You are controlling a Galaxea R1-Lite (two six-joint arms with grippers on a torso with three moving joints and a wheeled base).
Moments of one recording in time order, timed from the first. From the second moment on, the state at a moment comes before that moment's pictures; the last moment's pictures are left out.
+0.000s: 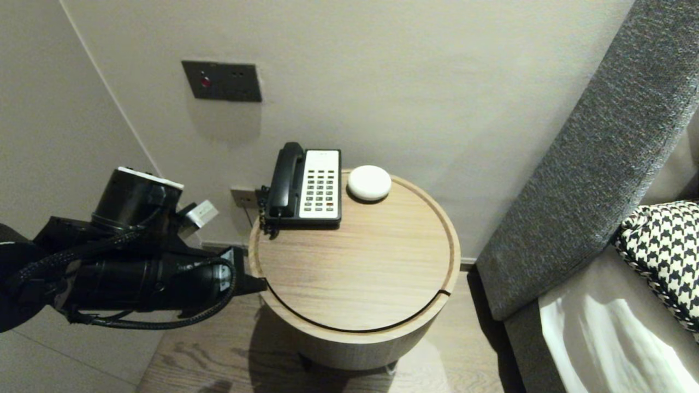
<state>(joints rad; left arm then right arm) -0.46 1.55 -0.86 0.03 -0.31 -0.65 0.01 0.00 0.00 -0.09 -0.01 0.03</state>
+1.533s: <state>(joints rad) -0.50 1.71 -0.68 -0.34 -0.25 -0.69 0.01 0.00 0.00 -0.09 -0.01 0.03</state>
